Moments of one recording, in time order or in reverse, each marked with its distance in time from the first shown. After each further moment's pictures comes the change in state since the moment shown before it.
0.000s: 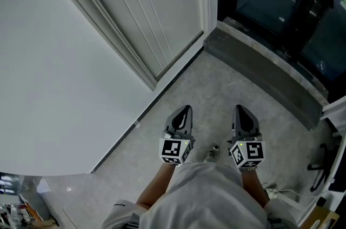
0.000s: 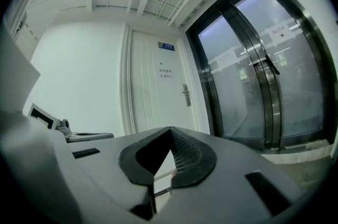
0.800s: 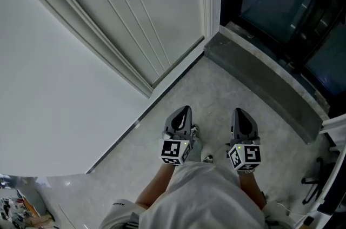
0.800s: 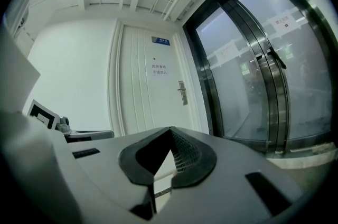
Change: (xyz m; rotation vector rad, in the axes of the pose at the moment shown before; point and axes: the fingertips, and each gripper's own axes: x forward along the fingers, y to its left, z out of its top) left arm 0.126 0.014 -0.002 -0.022 0.011 0.056; right arm 0.100 -0.081 0.003 0.005 0.020 0.015
